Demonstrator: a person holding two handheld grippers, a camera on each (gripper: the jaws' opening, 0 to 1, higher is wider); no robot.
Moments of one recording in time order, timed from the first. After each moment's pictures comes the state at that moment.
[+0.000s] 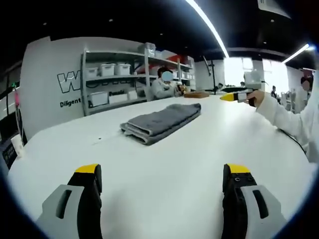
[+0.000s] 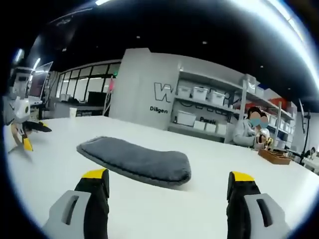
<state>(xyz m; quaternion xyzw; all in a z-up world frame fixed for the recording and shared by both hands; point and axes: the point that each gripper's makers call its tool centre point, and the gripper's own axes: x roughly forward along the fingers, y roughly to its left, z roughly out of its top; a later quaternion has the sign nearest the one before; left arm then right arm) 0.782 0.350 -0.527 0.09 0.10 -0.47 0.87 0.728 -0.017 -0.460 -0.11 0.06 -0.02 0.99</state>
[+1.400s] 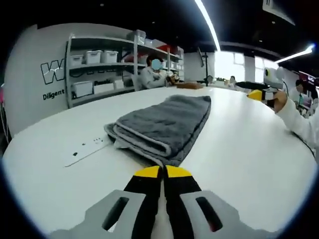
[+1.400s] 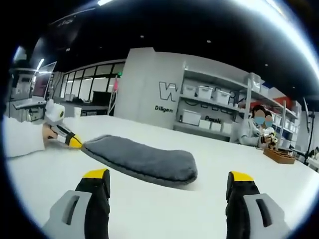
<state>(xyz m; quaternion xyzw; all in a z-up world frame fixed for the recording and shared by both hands) 0.875 0.277 -0.554 0.10 0.16 -0.51 0.84 0.730 -0.011 -0.467 -0.09 0.07 0.01 0.99</state>
